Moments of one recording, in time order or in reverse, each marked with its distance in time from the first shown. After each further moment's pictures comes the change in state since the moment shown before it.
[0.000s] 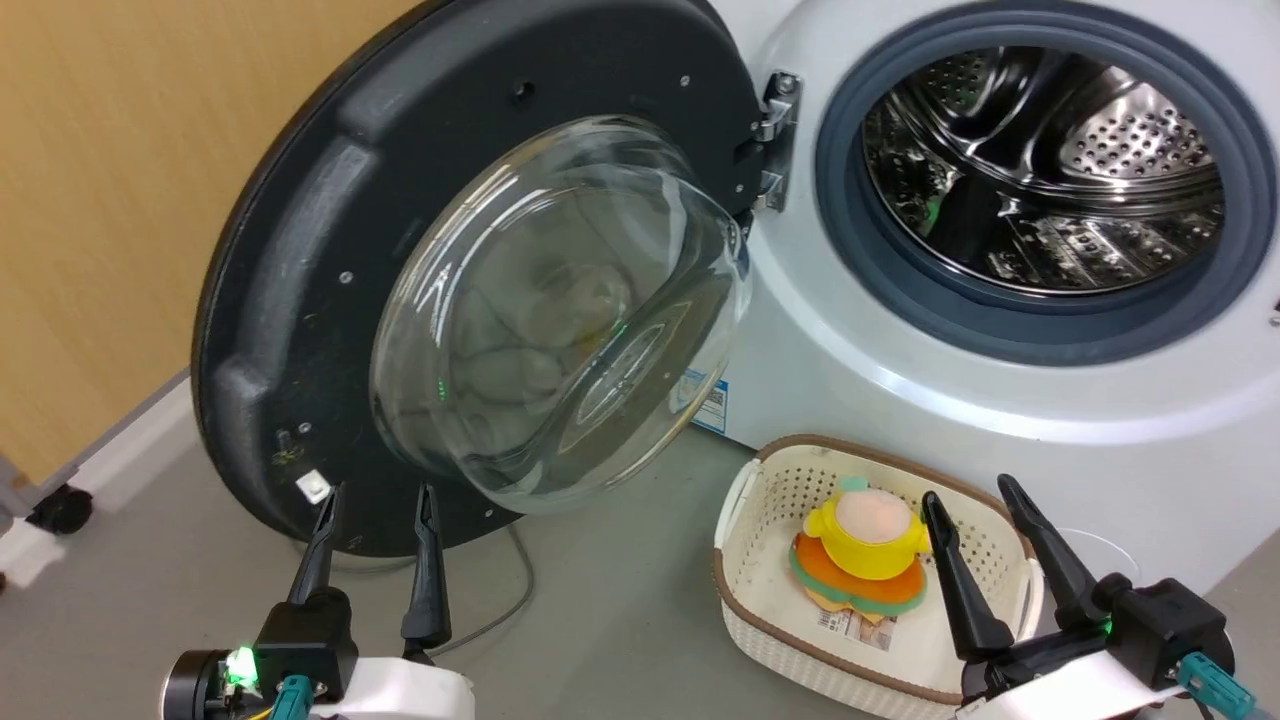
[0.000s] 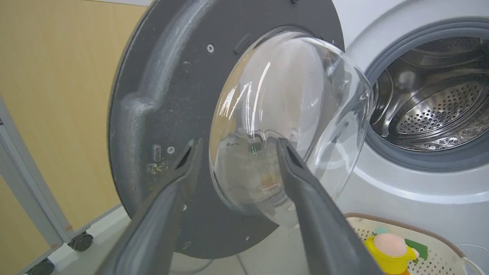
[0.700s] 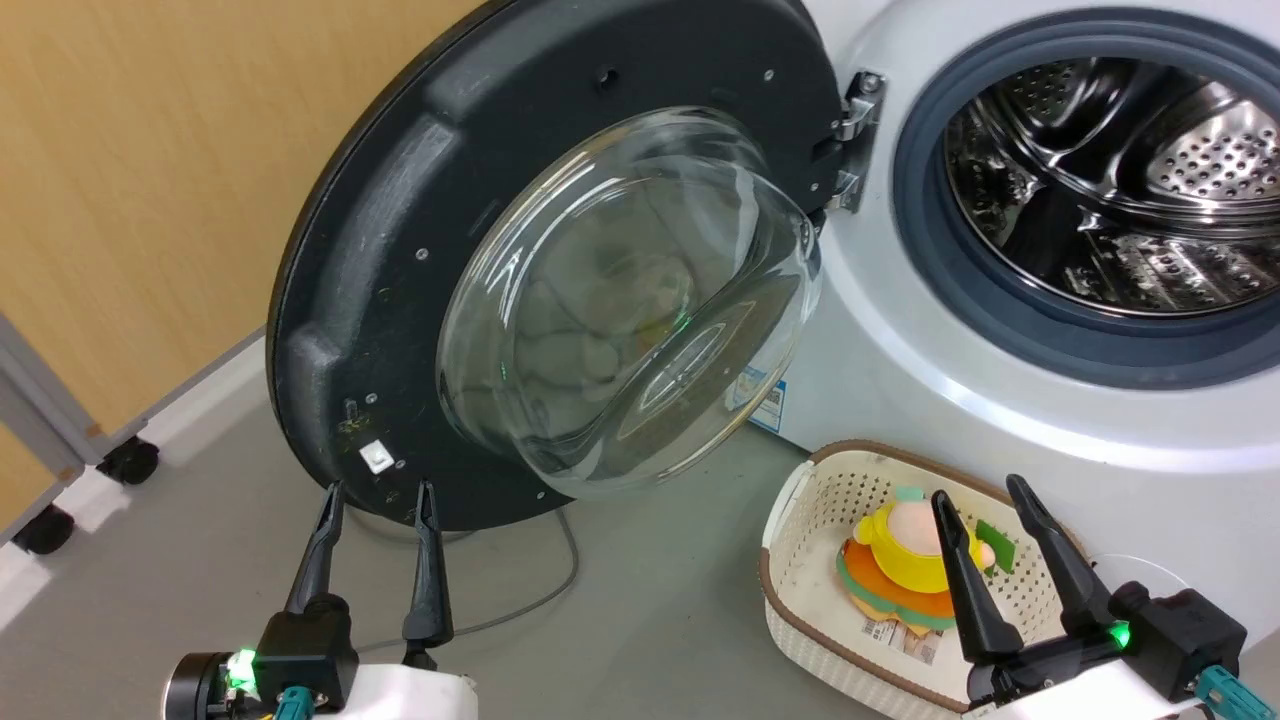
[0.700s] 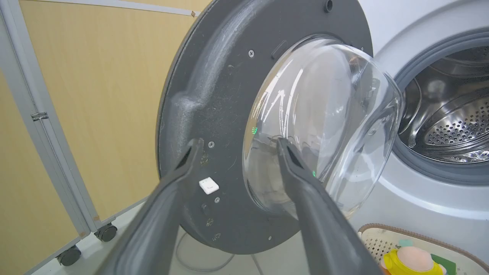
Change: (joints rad) left arm 0.002 0.000 -0.010 0.000 -0.009 0.013 -0.040; right arm 0.010 -0.012 0.008 -0.007 0.045 0.000 -0.042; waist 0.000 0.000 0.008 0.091
